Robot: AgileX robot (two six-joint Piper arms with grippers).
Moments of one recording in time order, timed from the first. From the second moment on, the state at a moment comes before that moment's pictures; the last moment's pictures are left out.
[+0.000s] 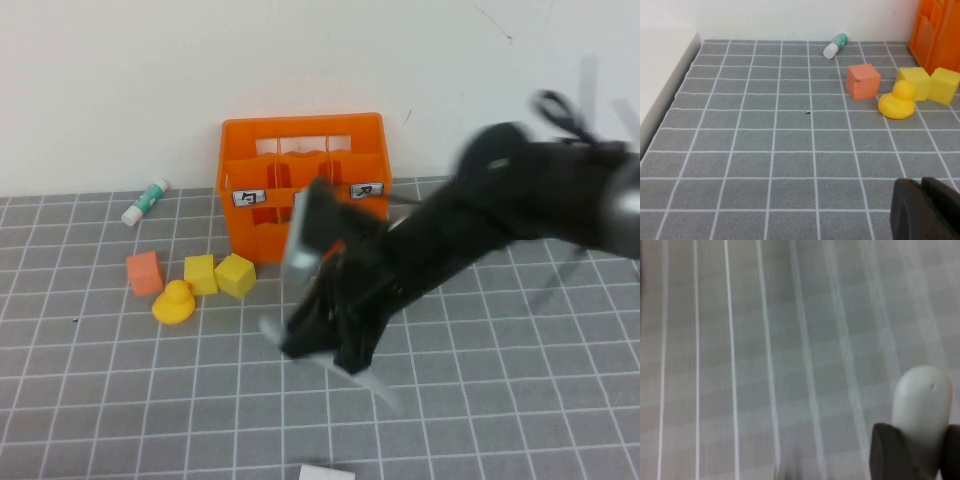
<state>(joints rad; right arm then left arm) 0.62 1.94 -1.43 0.85 0.90 -1.28 0.06 -0.01 0.02 -0.11 0.37 0.01</state>
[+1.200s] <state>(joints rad) 0.55 1.90 -1.52 1.72 0.40 -2.34 0.06 -0.01 0.02 -0.11 0.37 0.01</state>
